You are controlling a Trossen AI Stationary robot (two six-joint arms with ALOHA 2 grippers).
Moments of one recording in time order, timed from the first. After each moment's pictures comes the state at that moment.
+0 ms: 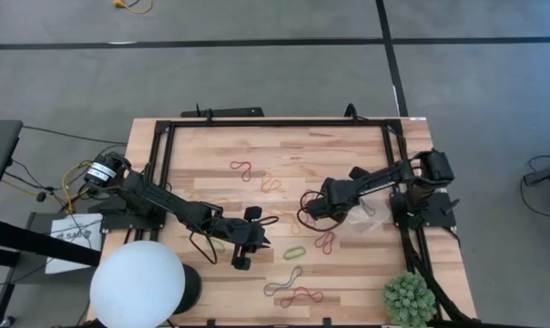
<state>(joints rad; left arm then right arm) -0.34 1.62 0.90 0.06 -0.11 -0.14 0.13 1.79 1.09 -1.32 0.42 0.78</state>
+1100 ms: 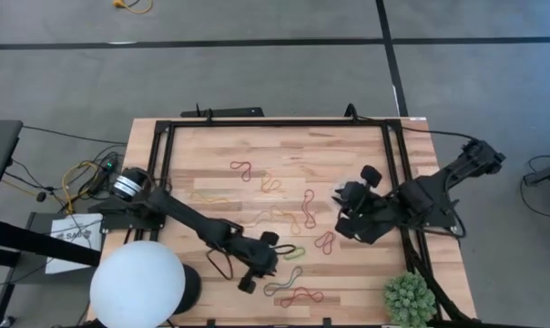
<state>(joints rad) -0.41 1.89 1.16 -0.02 0.10 -0.05 0.54 1.31 1.29 -1.12 0.76 0.72</state>
